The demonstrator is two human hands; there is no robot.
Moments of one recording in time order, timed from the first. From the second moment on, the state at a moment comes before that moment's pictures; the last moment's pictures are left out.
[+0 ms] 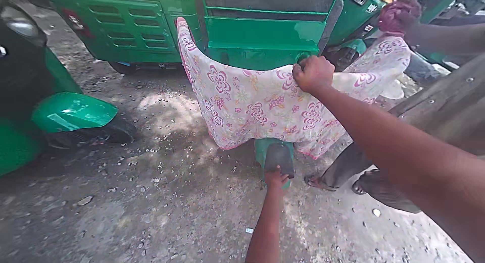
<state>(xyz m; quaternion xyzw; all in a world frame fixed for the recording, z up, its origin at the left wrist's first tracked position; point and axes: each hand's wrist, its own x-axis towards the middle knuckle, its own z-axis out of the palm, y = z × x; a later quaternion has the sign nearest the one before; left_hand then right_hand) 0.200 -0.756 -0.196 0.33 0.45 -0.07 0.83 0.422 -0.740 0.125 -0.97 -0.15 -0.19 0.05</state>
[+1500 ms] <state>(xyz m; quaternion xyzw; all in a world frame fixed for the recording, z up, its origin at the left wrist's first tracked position) 0.515 -0.377 0.051 0.84 -0.12 0.52 0.05 0.566 -0.705 0.115 -0.94 -0.18 -0.28 0.04</state>
